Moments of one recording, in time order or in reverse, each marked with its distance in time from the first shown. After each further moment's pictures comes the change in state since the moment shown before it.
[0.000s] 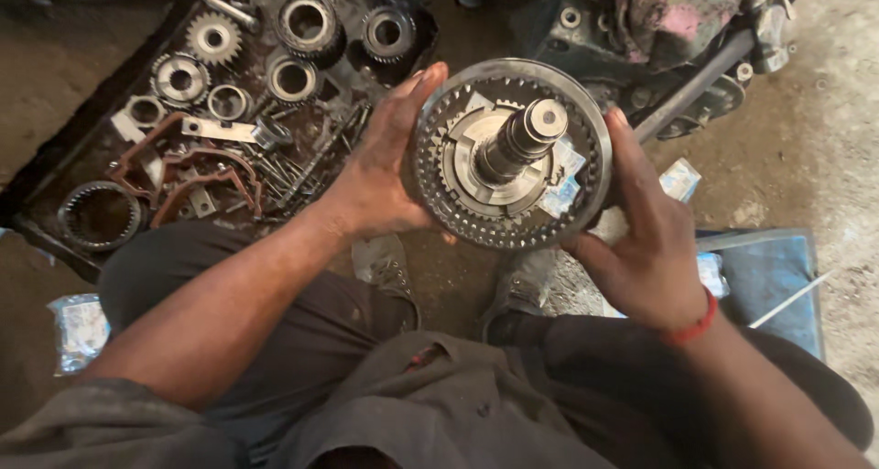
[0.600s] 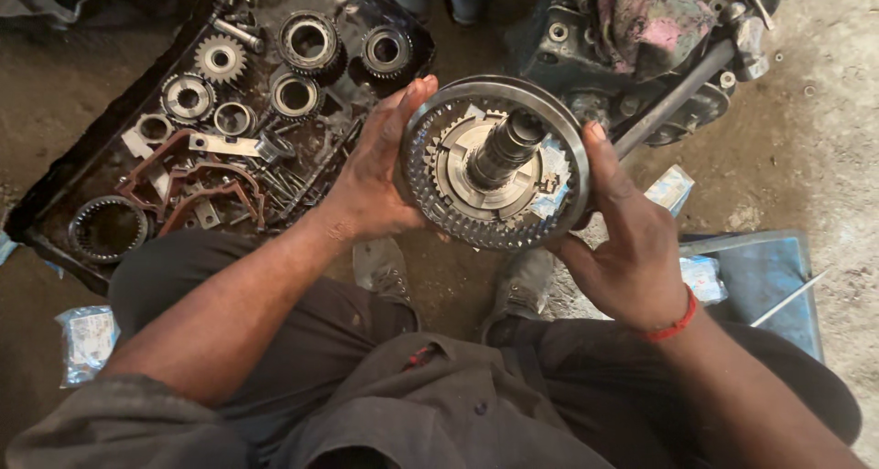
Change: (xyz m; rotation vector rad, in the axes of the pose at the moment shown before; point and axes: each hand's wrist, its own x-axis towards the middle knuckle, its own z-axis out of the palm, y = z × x) left_hand 0.001 0.003 0.000 -0.042 0.061 0.089; right_hand -0.006 -0.004 0.000 -0.064 0.060 -0.089
